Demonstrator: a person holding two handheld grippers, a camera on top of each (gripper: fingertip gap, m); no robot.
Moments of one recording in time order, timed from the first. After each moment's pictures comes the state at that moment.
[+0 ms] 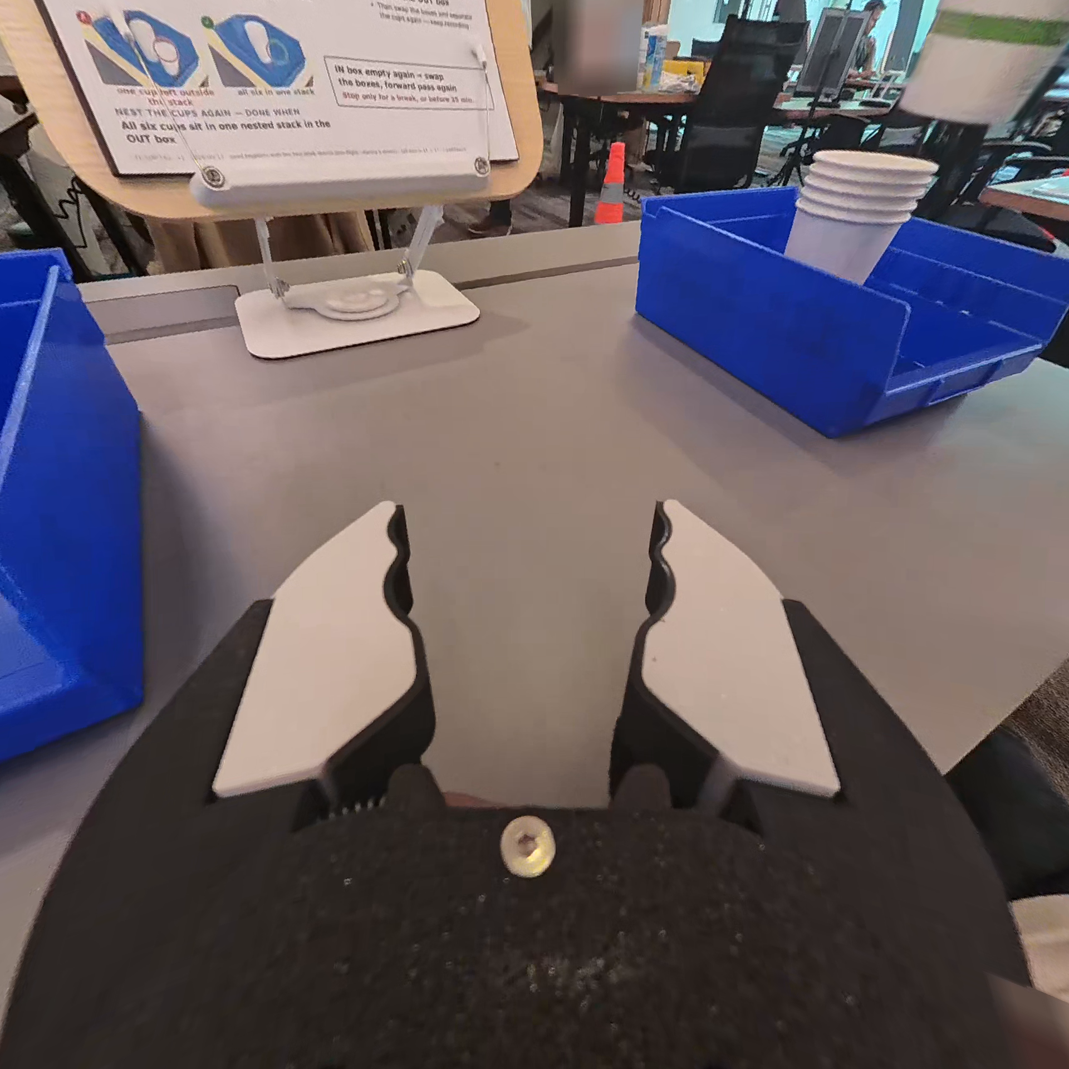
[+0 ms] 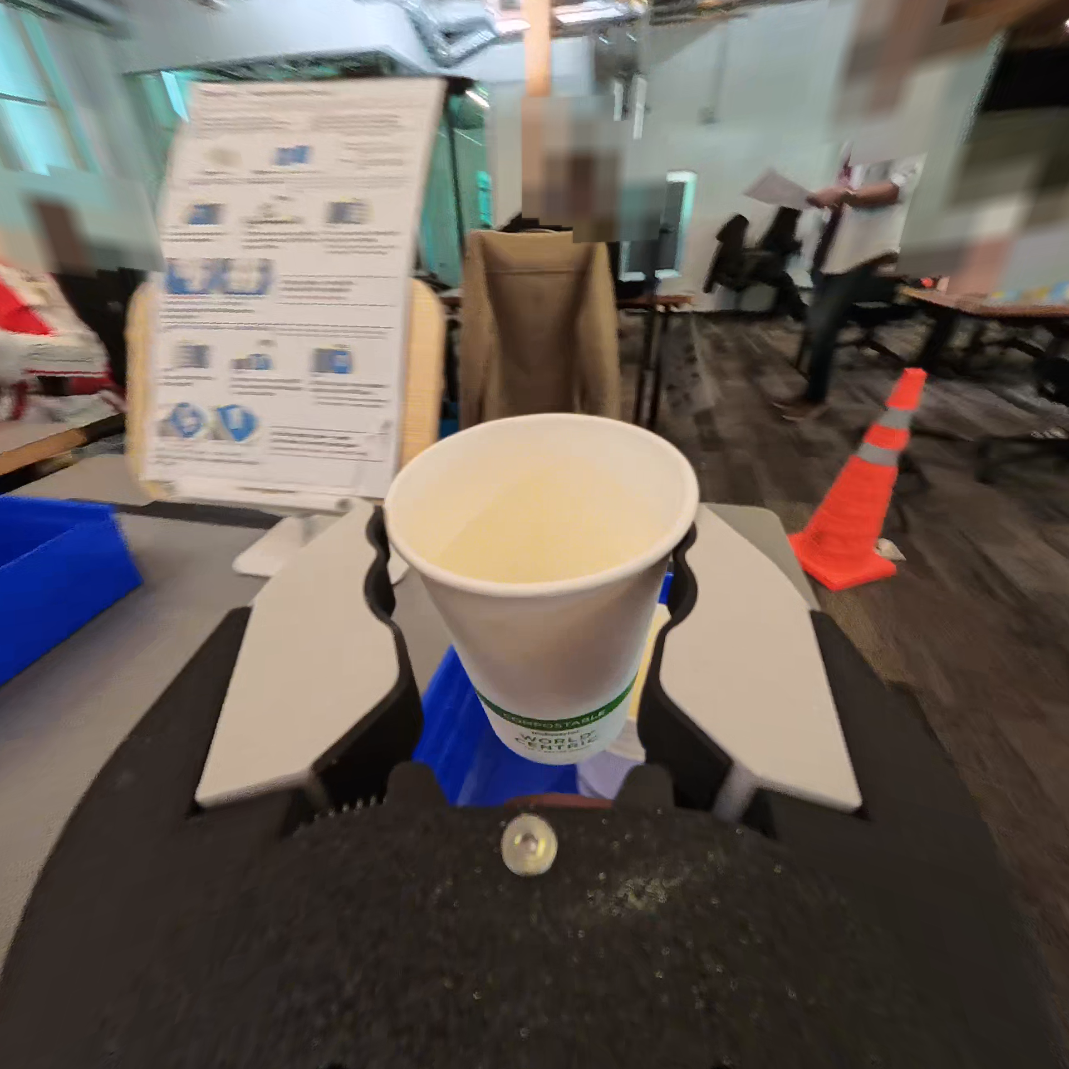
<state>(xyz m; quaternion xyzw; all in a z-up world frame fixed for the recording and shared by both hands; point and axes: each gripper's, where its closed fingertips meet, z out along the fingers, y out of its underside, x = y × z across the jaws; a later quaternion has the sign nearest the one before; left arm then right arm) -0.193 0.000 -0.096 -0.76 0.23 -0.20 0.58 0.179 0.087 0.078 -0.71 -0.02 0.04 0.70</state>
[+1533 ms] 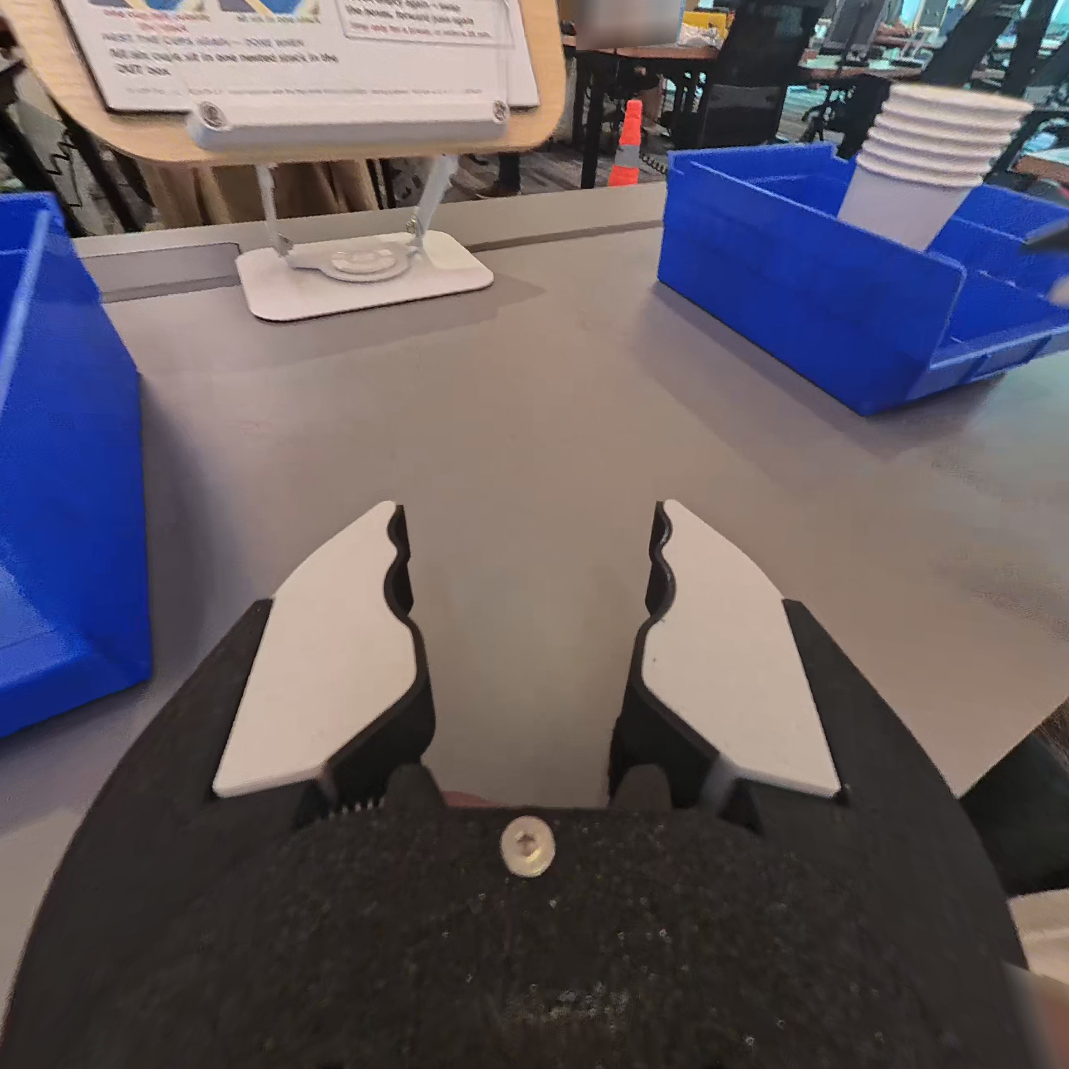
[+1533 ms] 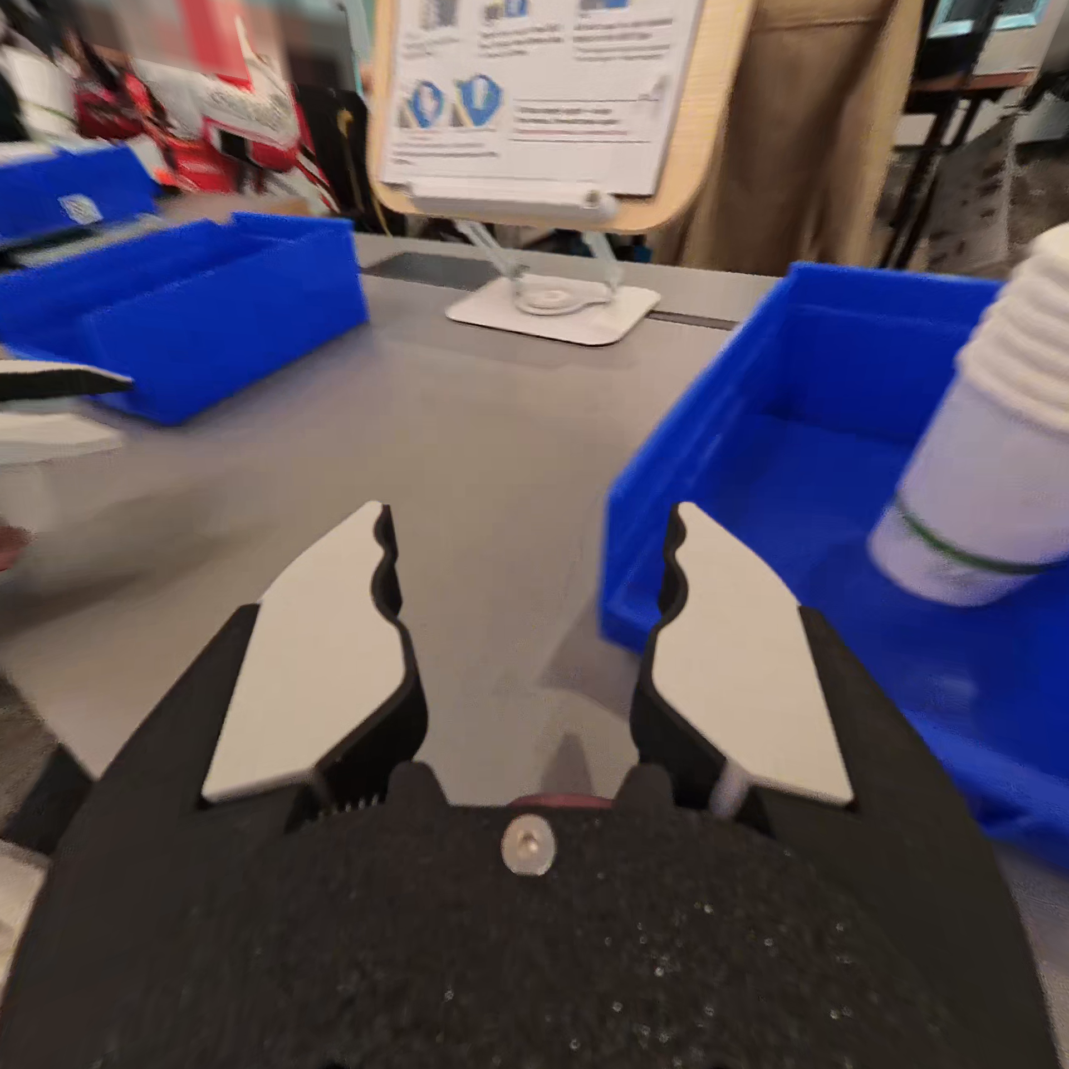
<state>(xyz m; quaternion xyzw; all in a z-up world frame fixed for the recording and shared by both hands) -0.200 0.008 -0.112 -0.77 0.22 -0.19 0.56 0.063 -0.012 -0.084 -0.77 -0.15 0.16 0.60</state>
